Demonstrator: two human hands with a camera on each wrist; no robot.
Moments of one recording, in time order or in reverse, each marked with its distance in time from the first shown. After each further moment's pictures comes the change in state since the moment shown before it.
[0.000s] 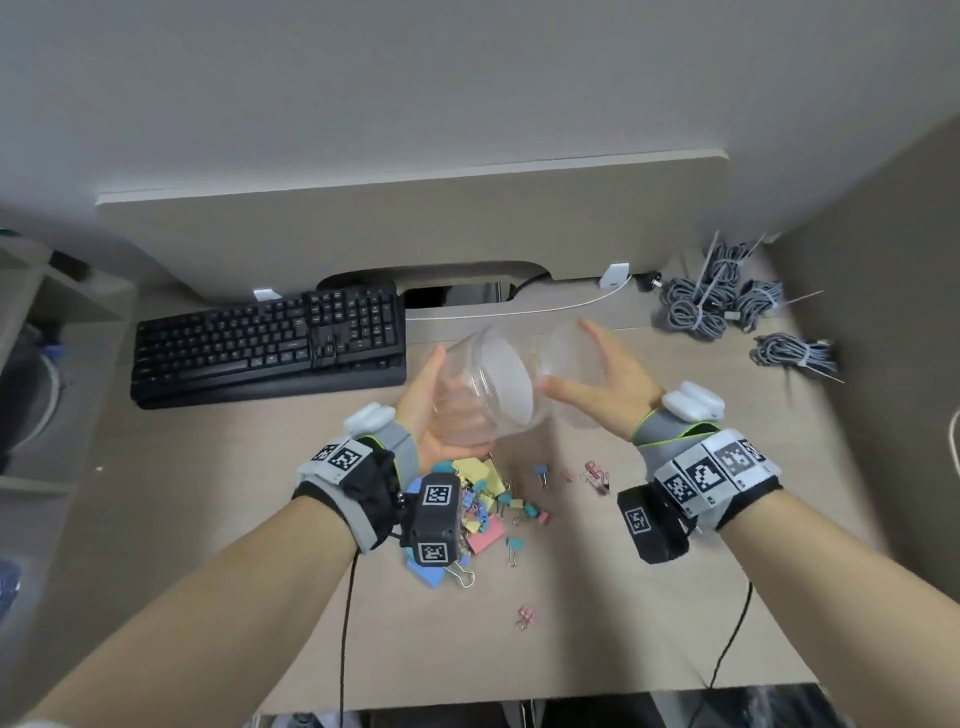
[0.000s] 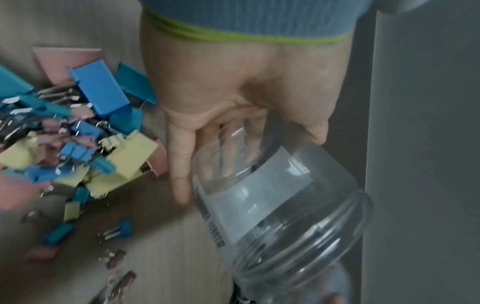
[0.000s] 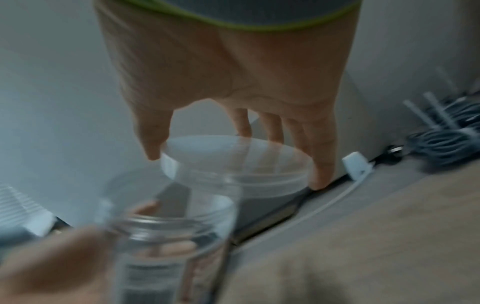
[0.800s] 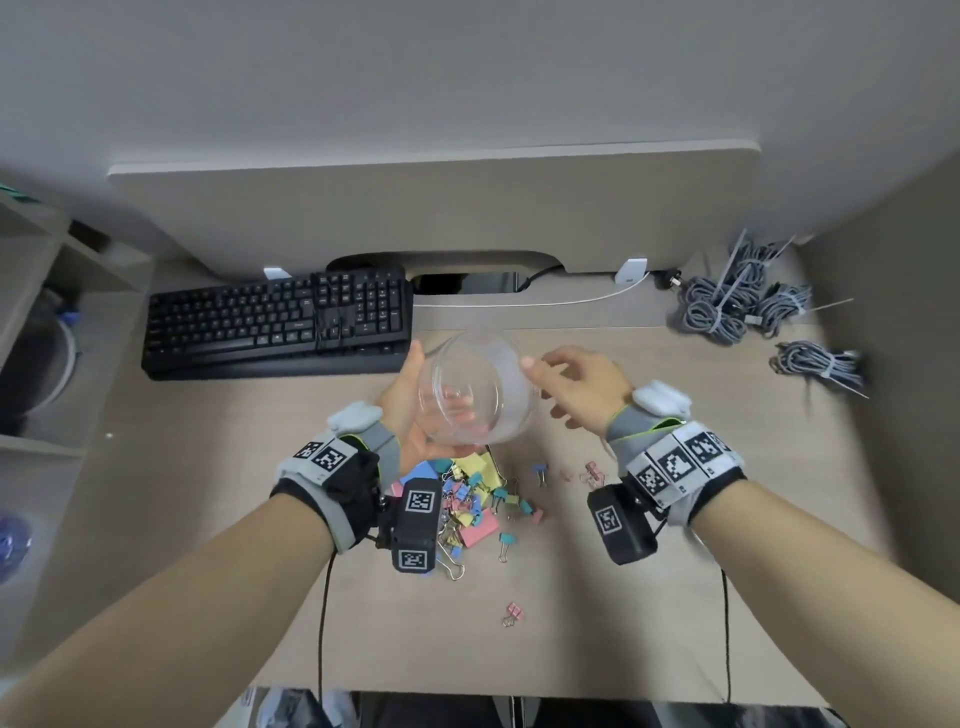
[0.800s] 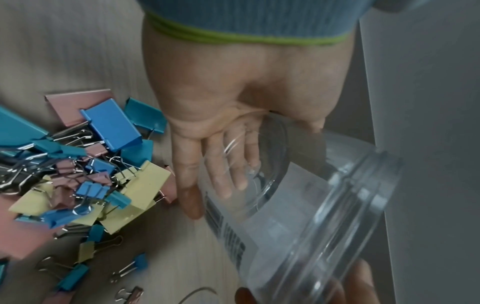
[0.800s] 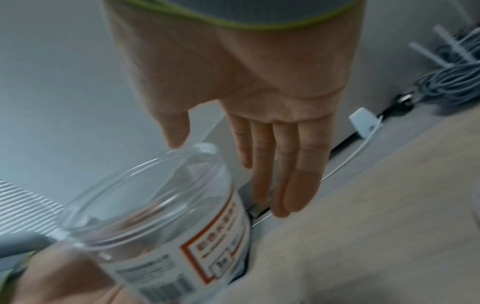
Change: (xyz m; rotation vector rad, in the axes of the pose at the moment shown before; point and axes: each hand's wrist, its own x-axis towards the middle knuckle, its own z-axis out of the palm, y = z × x) left_hand -0.004 -0.004 -0.007 0.094 0.085 0.045; right_hand 0.020 0.002 0.023 0.049 -0.146 0.040
